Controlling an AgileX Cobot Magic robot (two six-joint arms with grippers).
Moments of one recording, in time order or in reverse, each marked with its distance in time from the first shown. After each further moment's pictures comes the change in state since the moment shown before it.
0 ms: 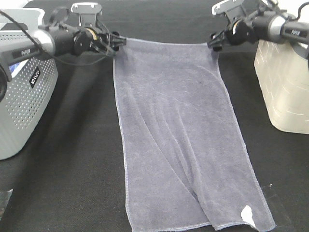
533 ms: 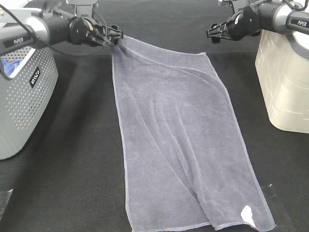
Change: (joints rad) left arm 0.000 -0.061 -0.001 -0.036 0.156 0.000; right arm 0.005 -0.033 0.000 0.217 0.102 0.002
